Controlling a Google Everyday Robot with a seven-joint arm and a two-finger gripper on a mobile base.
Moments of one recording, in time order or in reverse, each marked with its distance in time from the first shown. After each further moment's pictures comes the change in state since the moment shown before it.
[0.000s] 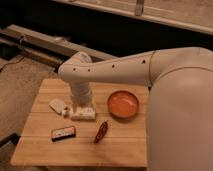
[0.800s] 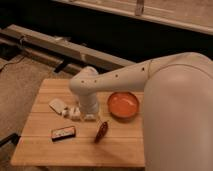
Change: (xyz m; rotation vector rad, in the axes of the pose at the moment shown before) arm 0.040 -0.043 0.079 0.032 0.115 0.180
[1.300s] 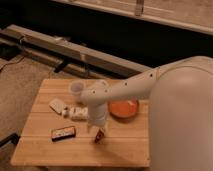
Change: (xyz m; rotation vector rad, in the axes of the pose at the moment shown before) arm 0.031 -0.025 0.042 -0.043 0.079 0.130
